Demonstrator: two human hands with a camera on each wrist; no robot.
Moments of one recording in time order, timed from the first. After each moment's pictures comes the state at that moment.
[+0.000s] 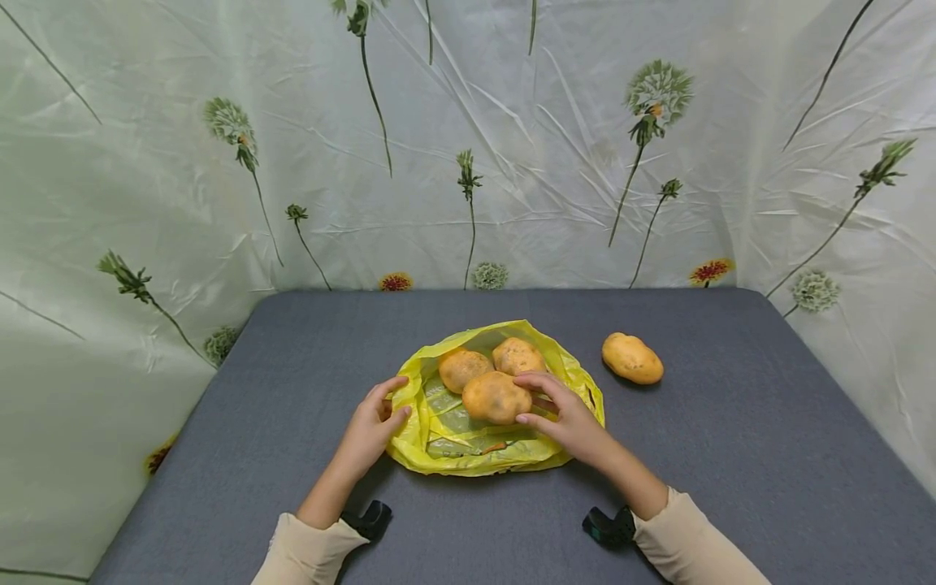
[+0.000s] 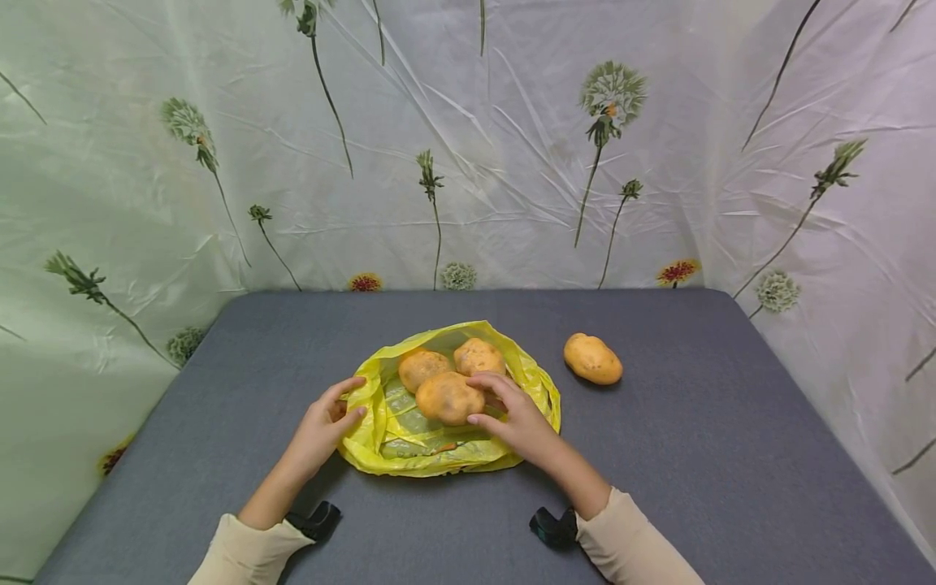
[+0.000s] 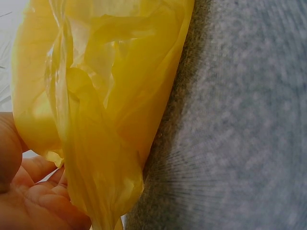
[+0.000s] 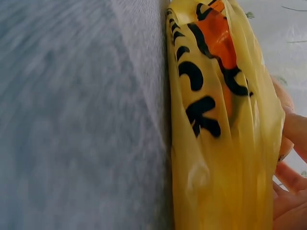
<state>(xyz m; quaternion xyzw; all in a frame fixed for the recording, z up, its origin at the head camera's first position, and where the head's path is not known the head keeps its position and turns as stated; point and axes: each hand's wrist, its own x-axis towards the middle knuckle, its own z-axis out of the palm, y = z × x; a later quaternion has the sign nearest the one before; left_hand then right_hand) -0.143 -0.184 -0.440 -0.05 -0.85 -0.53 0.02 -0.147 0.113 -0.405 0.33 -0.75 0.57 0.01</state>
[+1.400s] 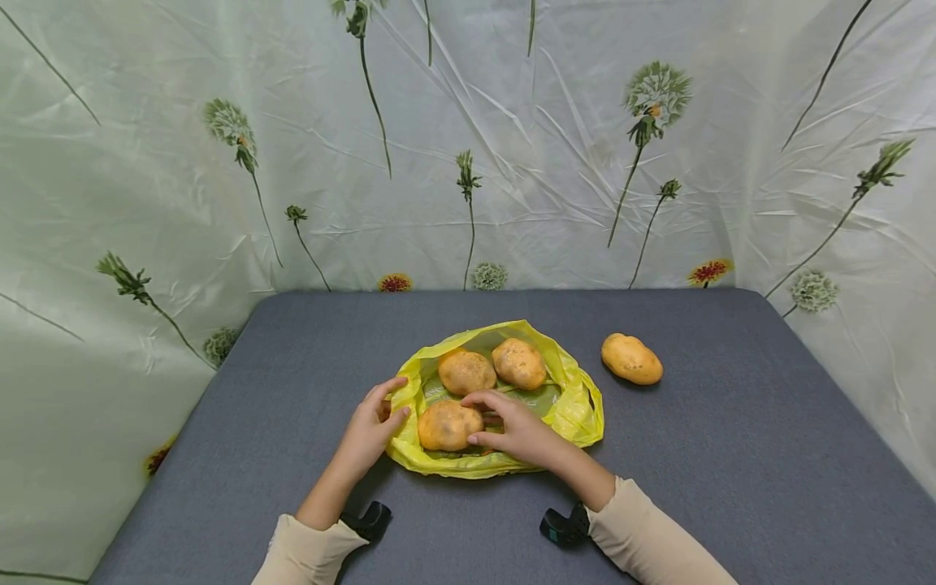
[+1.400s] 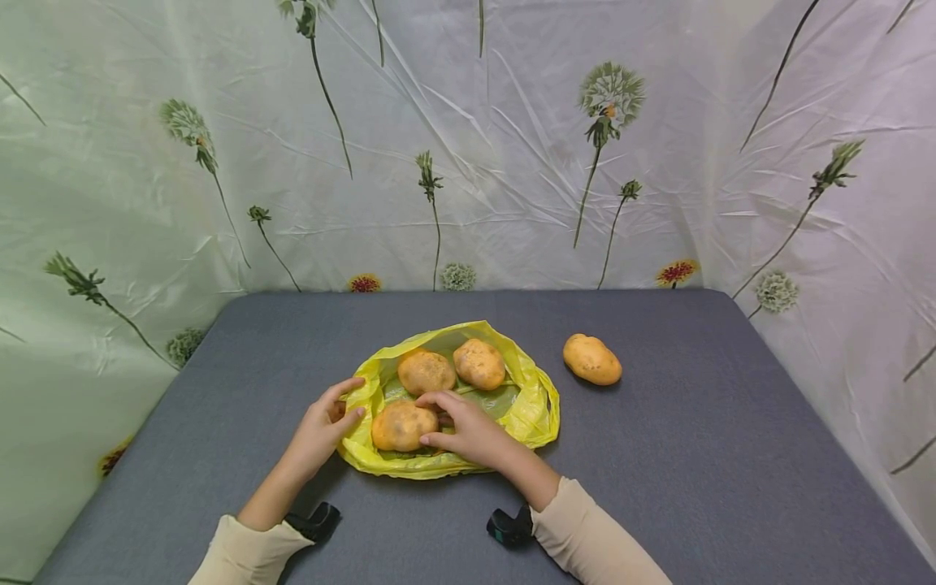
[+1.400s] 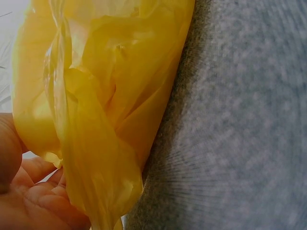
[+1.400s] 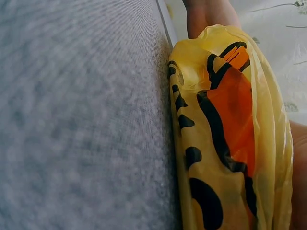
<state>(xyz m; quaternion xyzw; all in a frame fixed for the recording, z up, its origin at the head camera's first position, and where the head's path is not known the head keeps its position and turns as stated) -0.141 -0.183 -0.439 -0.05 -0.84 -0.54 0.02 -0.148 0.063 -0.405 0.36 -0.77 0.51 -0.11</state>
